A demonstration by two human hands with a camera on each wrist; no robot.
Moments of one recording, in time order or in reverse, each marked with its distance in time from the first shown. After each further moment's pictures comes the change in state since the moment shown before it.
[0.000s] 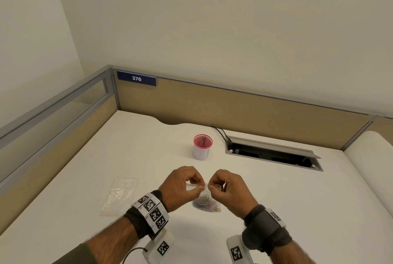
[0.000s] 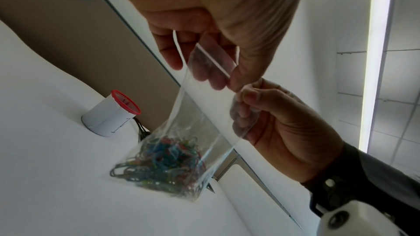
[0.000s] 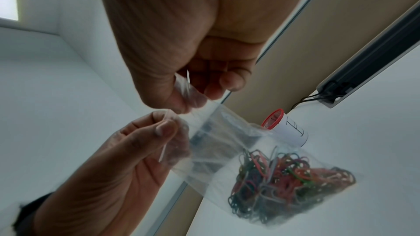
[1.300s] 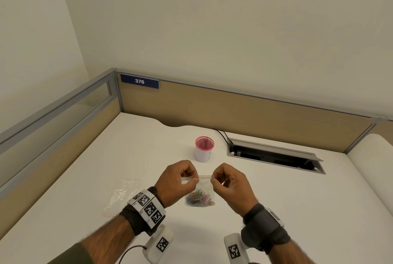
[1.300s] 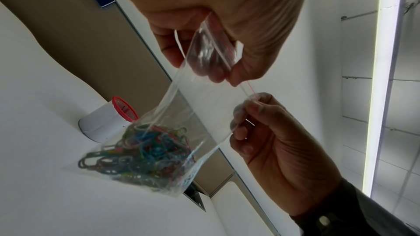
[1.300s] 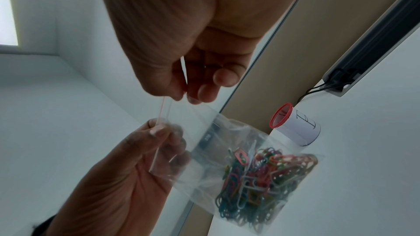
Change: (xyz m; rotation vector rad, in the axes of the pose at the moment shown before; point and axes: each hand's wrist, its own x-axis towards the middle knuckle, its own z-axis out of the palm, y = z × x) left_hand -0.001 0.005 -0.015 -0.074 0.131 -0.059; right_hand 0.002 -0.012 -0.004 0.131 0.109 0.012
